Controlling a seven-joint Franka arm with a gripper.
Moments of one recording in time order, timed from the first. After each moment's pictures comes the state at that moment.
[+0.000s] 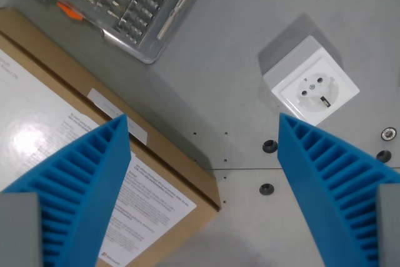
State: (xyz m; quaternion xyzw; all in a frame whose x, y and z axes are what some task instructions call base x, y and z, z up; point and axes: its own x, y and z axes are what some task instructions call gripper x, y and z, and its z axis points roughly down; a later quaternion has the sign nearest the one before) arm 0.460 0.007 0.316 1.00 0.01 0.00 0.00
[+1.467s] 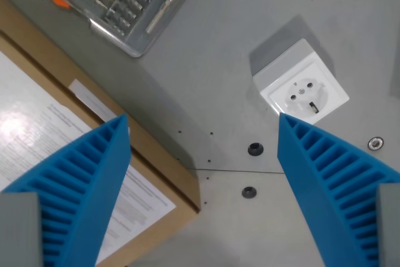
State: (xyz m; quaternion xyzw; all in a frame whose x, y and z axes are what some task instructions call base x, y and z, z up) arm 0.459 -0.006 0.304 1.00 0.05 -0.01 0.00
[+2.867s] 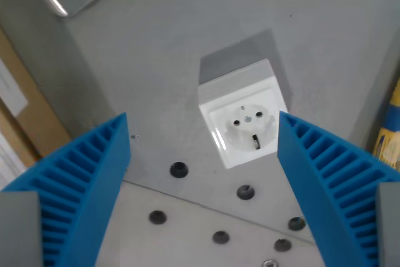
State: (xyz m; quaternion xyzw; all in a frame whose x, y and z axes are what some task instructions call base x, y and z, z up) arm 0.442 -0.061 0.234 0.98 0.21 0.00 0.00
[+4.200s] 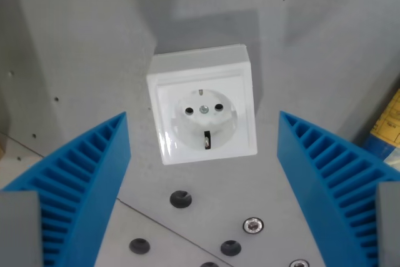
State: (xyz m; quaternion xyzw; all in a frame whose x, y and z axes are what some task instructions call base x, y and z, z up) arm 0.424 -0.103 0.181 0.94 0.33 0.00 0.00
